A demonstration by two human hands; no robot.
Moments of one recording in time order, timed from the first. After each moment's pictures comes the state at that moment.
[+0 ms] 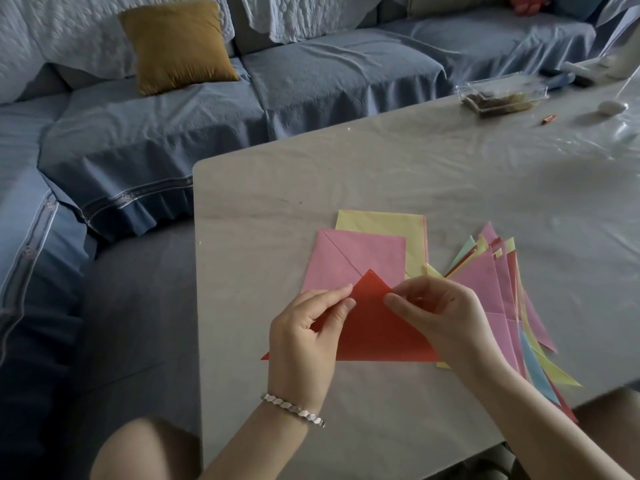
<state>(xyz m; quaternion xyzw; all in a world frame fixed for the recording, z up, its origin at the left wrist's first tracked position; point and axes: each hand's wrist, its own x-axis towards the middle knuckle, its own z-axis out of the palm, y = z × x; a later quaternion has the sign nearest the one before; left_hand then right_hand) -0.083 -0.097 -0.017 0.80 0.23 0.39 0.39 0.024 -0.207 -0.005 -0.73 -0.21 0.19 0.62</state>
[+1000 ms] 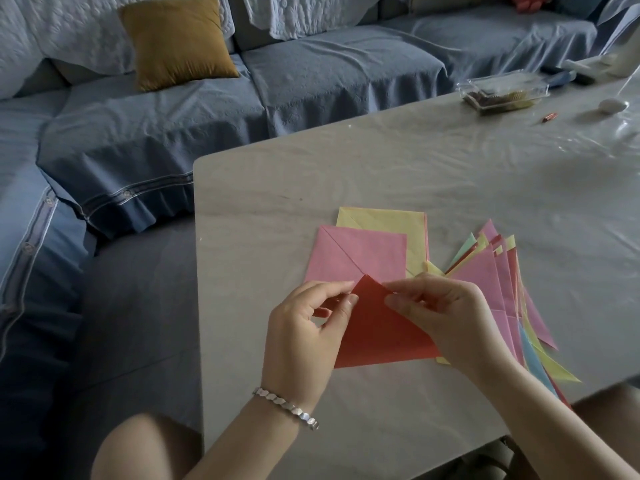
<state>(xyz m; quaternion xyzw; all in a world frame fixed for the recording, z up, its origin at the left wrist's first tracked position) -0.088 -0.096 0.000 0.82 0.23 0.35 0.38 0.024 -0.214 0.002 -0.71 -0.30 0.20 0.60</state>
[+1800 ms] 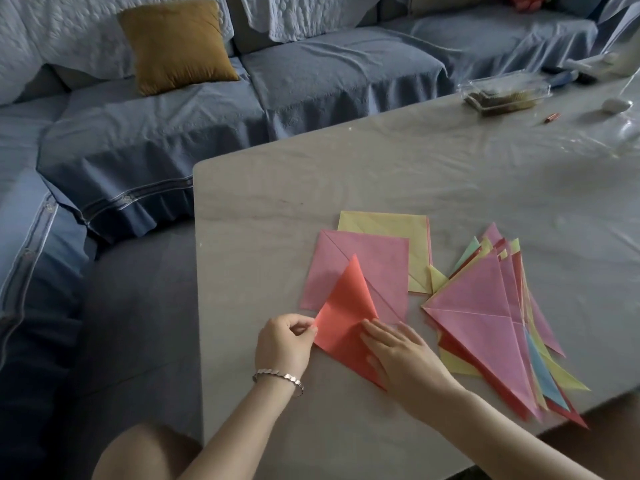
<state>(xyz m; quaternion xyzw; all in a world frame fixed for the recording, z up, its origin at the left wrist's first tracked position) -0.083 -0.053 -0.078 0.76 0.48 0.13 0.42 0.016 -0.203 -0.099 -0.82 -0.54 0.11 0.11</state>
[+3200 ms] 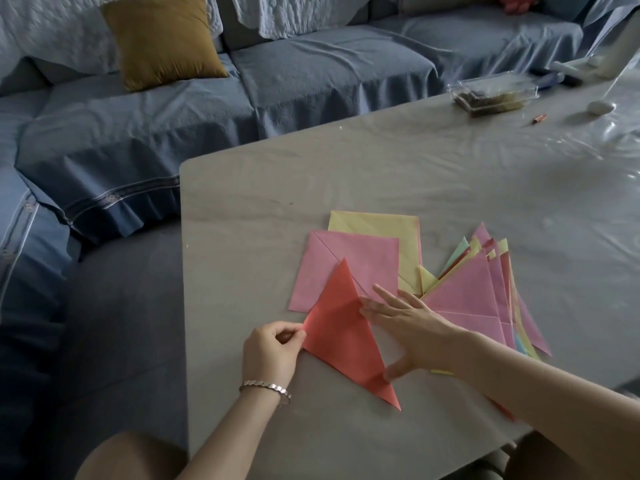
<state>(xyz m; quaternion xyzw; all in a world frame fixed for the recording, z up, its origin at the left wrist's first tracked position) -0.087 -0.050 -0.097 0.75 0.47 0.16 0.43 0.083 -0.195 -0.080 -0.76 -0.61 0.23 -0.07</state>
